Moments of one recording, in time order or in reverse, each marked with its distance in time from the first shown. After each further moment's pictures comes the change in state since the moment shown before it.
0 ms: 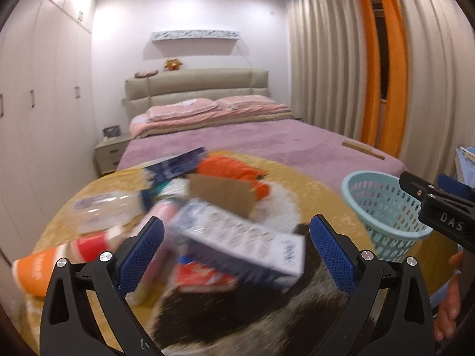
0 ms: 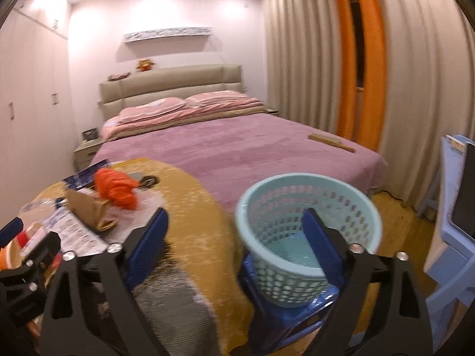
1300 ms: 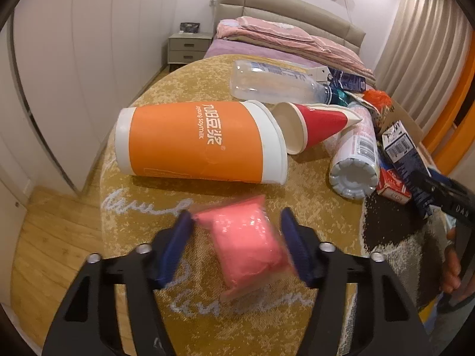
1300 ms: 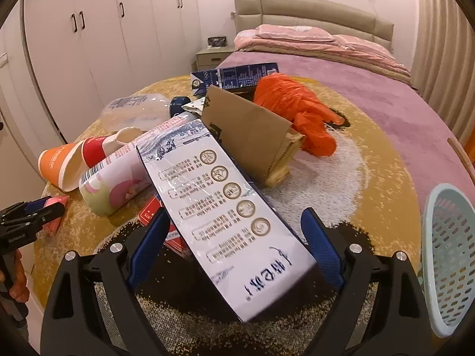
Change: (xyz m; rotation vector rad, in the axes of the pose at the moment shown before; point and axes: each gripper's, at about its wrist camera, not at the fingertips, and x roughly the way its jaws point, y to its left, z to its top) left arm -0.020 0.190 -0.086 -0.381 0.387 0.182; right arm 0.087 0.157 -0.024 -0.382 0.389 0.549
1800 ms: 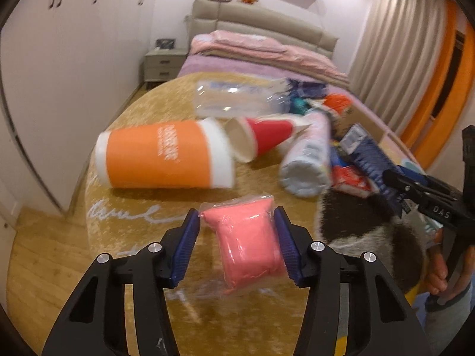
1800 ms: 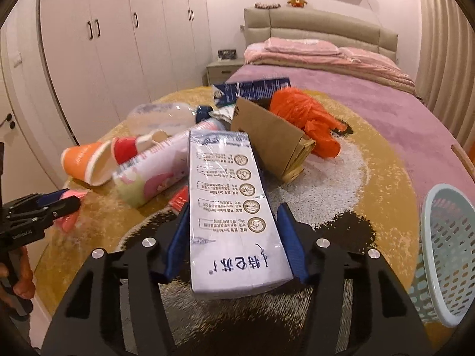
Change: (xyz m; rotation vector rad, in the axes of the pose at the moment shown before) left arm -0.030 -0.026 -0.005 0.071 -0.085 -0.116; right arm -0.041 0.015 -0.020 -0.007 -0.096 0.043
